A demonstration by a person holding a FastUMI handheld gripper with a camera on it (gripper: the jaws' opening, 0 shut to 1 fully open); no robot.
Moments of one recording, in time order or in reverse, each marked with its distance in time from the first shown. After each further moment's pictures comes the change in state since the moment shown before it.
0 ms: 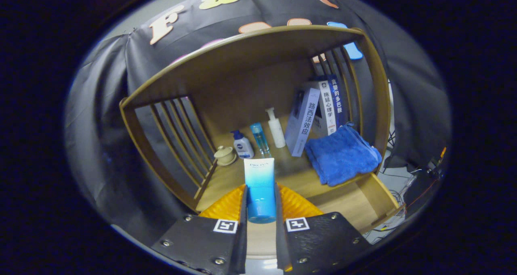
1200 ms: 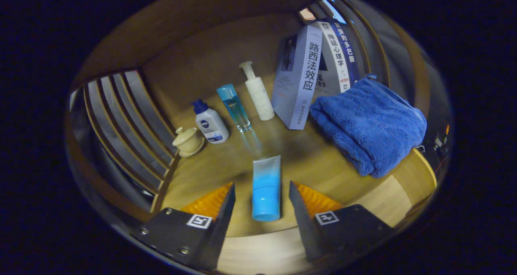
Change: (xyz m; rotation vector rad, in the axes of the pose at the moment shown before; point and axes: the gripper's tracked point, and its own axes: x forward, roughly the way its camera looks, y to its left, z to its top) arm 0.134 -0.014 -0.074 0.111 0.156 -0.105
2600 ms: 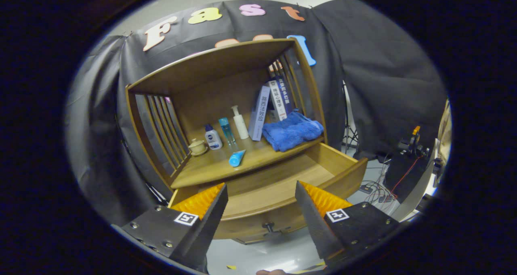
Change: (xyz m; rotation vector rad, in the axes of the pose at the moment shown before) arm -0.249 -0.103 -0.076 -0.036 -0.340 -0.092
